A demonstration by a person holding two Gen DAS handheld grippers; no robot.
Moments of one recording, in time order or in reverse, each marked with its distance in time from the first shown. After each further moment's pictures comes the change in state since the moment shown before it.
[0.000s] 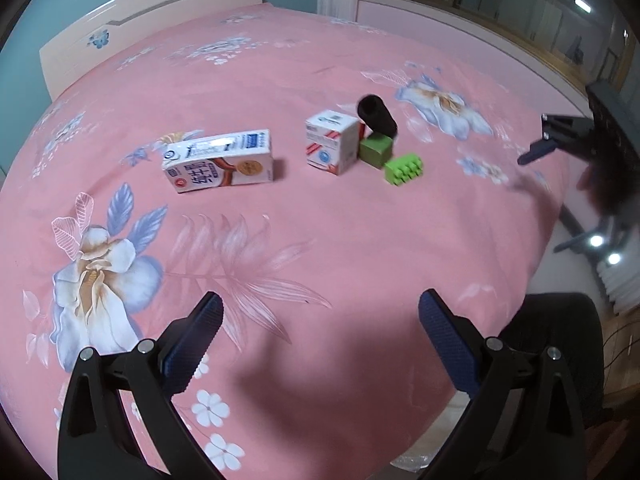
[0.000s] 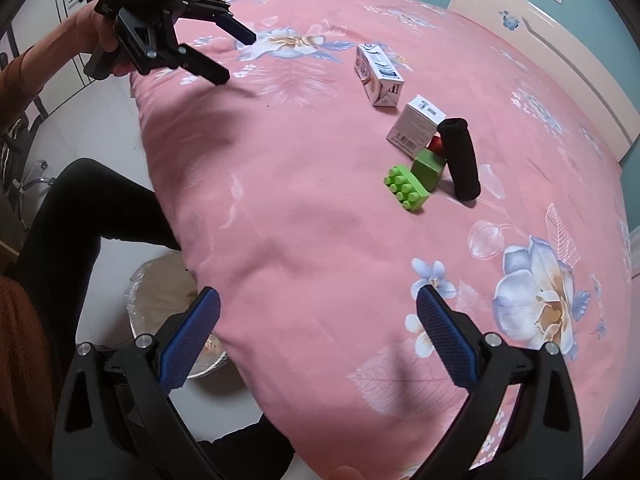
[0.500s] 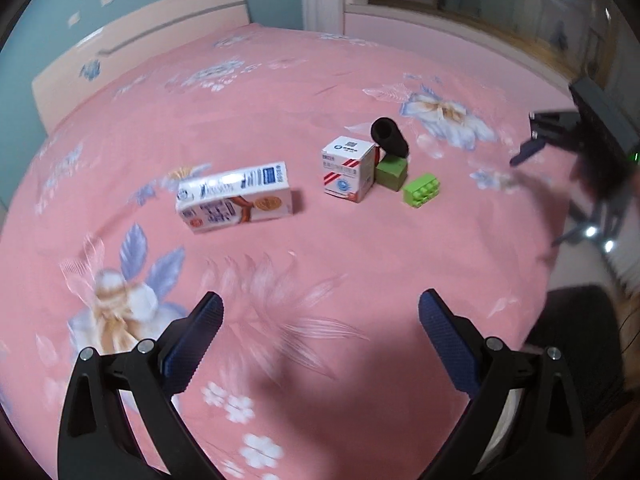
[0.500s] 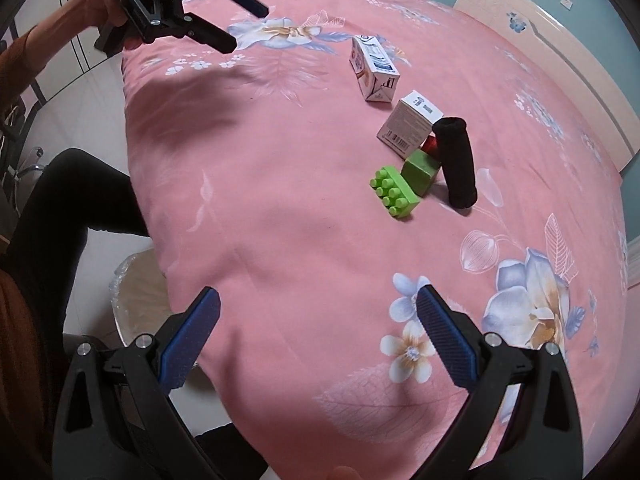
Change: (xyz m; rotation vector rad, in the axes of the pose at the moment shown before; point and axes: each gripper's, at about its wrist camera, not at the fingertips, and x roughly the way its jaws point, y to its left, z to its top) left arm 0.006 0.017 0.020 0.131 -0.037 0.034; right arm 0.018 -0.017 0.009 -0.039 0.033 -0.012
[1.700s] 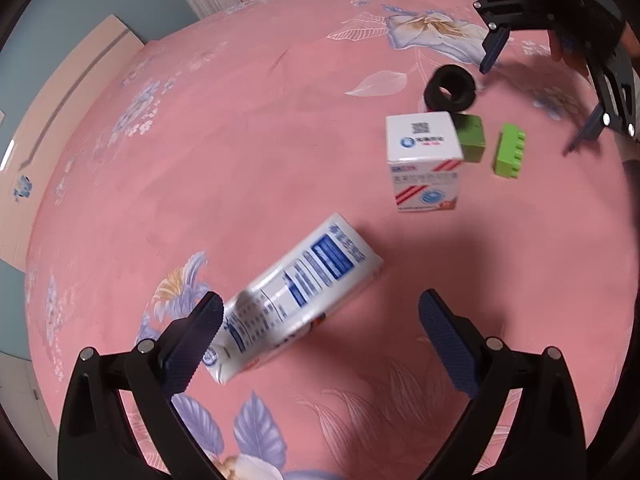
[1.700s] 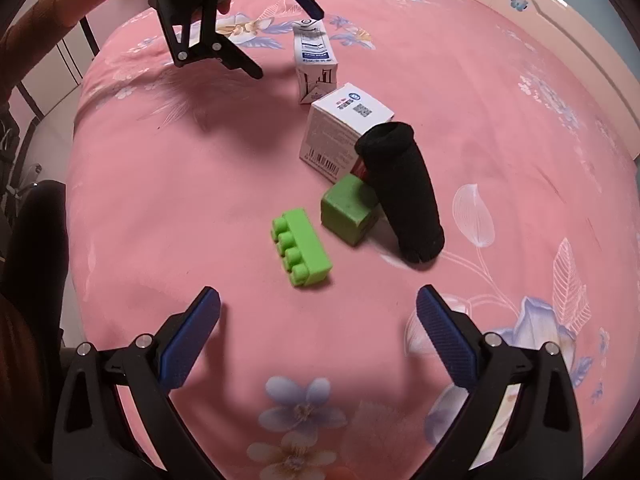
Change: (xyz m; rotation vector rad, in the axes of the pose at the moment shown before) left arm 0.110 0.043 0.085 0.458 0.165 -0.036; right arm 0.061 -0.090 0.053 0.031 0.036 0.059
